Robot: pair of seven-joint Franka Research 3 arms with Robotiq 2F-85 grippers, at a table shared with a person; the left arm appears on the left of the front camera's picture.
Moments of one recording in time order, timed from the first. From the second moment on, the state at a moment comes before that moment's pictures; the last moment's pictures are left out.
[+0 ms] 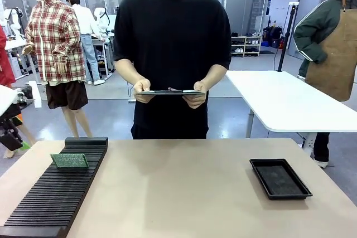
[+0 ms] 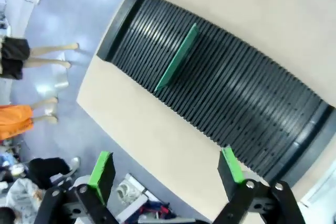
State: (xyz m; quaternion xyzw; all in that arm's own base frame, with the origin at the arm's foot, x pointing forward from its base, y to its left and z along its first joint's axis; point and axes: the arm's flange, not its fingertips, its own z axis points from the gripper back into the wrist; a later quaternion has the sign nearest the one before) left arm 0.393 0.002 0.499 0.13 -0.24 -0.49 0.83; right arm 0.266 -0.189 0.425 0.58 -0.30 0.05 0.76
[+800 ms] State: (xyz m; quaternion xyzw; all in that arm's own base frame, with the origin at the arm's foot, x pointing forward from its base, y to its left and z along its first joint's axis) left arm 0.479 -0.005 0.439 0.15 -0.15 -0.69 0.70; right arm 0.265 -0.189 0.425 0.58 -0.30 0.05 0.76
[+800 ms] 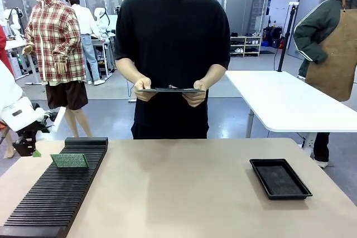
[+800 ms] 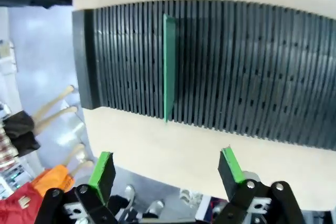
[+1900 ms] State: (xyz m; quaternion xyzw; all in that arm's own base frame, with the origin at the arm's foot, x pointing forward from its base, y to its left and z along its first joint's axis) left arm 0.551 -0.009 0.357 0.10 -0.11 -0.68 0.71; right arm 0.265 -0.189 0.425 0.58 -0.30 0.05 0.76
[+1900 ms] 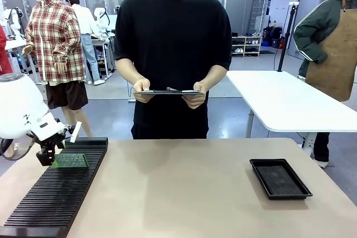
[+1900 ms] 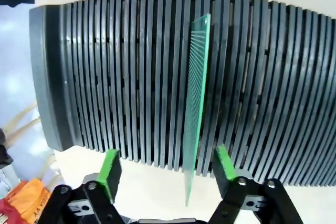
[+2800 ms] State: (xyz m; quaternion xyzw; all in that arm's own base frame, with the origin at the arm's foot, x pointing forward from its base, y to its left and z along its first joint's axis) left arm 0.552 -0.012 0.357 0.07 -0.07 -0.69 0.72; right arm 0.265 -0.189 0.425 0.58 -0.30 0.05 0.75
